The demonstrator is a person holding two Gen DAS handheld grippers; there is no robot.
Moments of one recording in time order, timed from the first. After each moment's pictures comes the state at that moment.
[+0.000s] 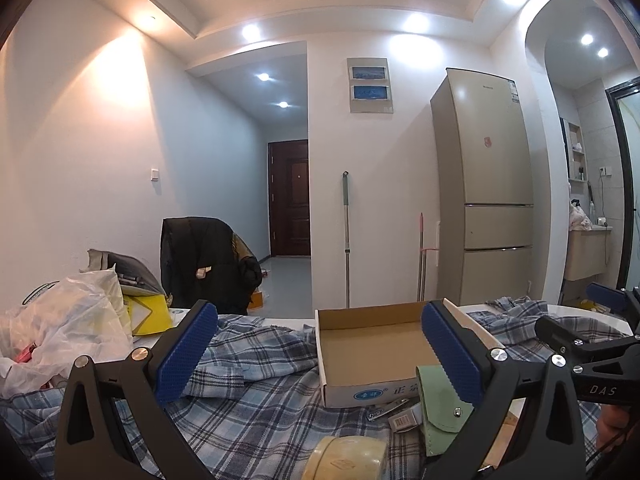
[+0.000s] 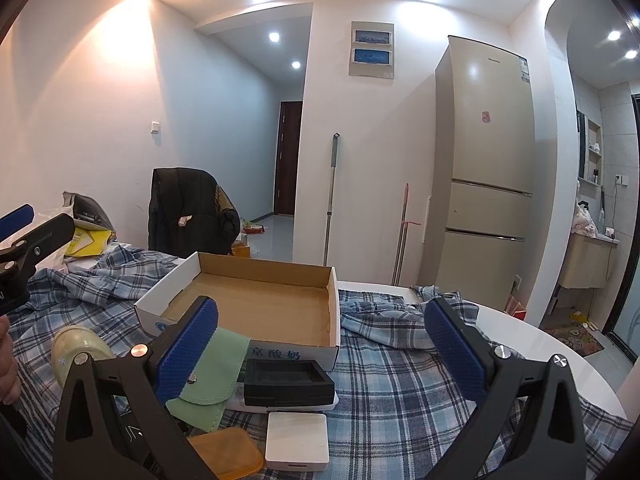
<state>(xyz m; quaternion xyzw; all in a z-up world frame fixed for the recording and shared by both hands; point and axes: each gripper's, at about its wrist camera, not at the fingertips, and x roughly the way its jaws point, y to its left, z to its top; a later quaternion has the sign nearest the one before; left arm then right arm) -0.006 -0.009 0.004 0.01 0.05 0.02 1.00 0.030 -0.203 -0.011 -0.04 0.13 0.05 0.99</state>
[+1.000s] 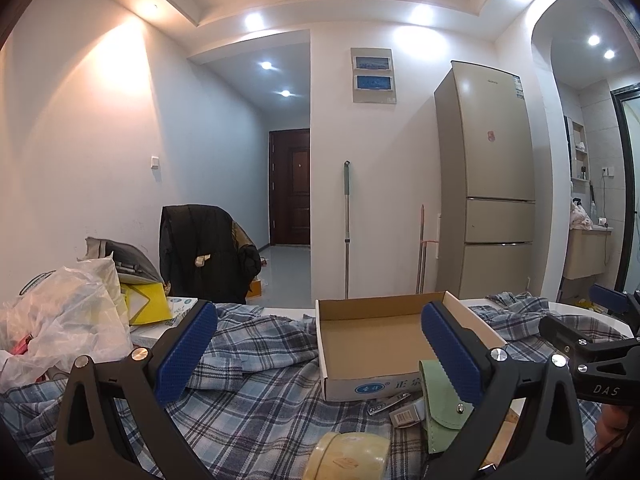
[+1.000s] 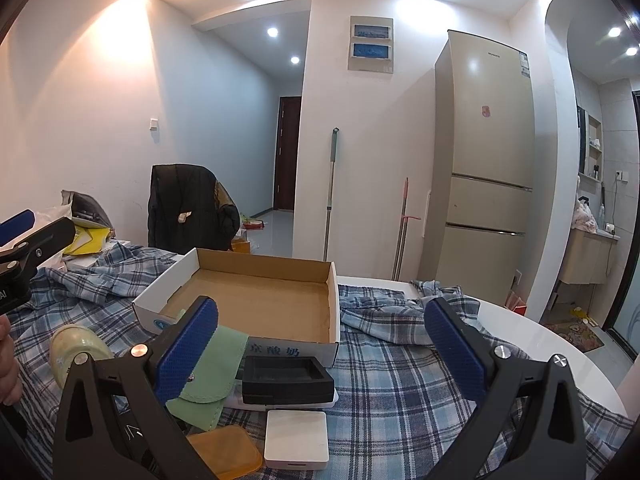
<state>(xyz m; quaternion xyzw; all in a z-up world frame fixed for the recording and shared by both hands) 0.006 -0.002 -0.001 0.00 0.07 0.01 1.00 0.034 -0.206 -0.013 -0.04 0.15 0.05 0.99</state>
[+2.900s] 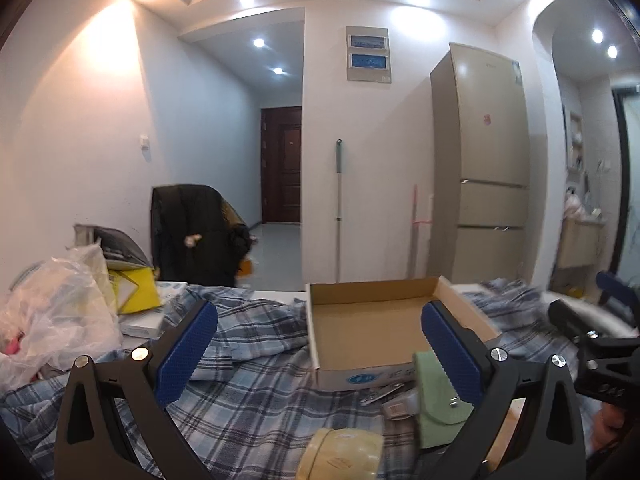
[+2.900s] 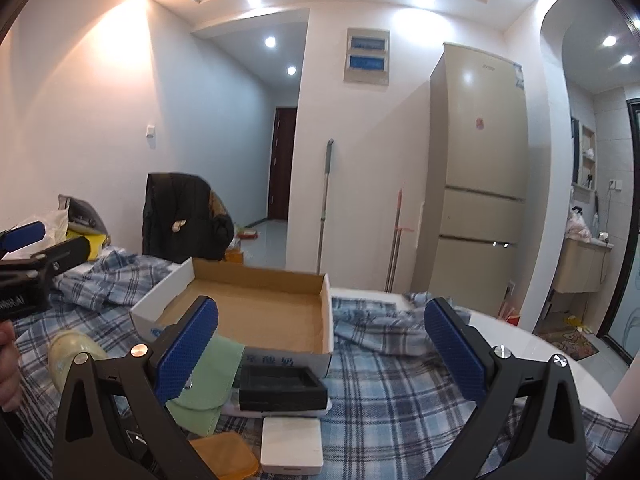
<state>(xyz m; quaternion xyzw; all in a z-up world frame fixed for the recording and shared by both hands) 0.019 0.005 0.006 -0.03 0.12 -0.02 0.99 0.023 -0.205 0.003 -0.05 0.11 0.02 0.99</state>
